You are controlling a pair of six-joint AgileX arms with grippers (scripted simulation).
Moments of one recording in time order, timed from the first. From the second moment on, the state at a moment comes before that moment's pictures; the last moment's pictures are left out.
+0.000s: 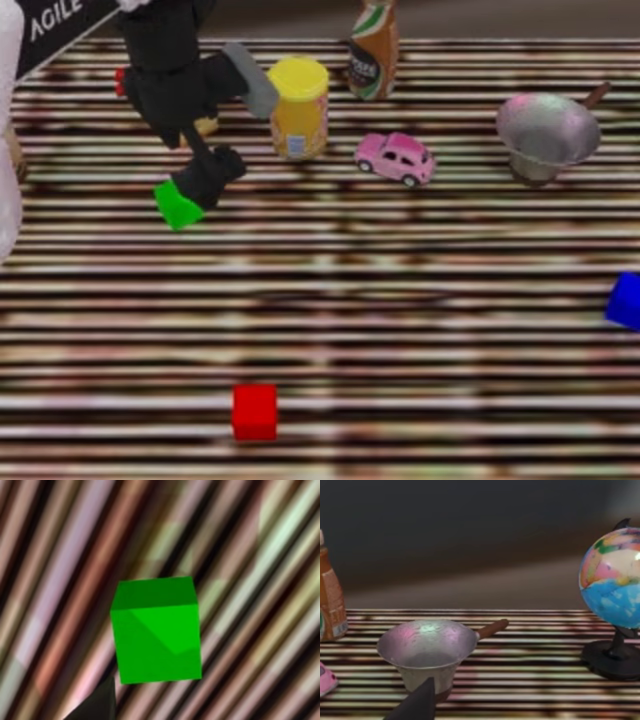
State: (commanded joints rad) left arm -0.33 2.35 2.12 -1.34 0.01 0.77; right arm 0.00 0.00 0.00 0.00 0.00 0.00
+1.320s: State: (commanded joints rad) left arm -0.25 2.50 1.99 -1.06 0.01 0.76; right arm 0.00 0.00 0.00 0.00 0.00 0.00
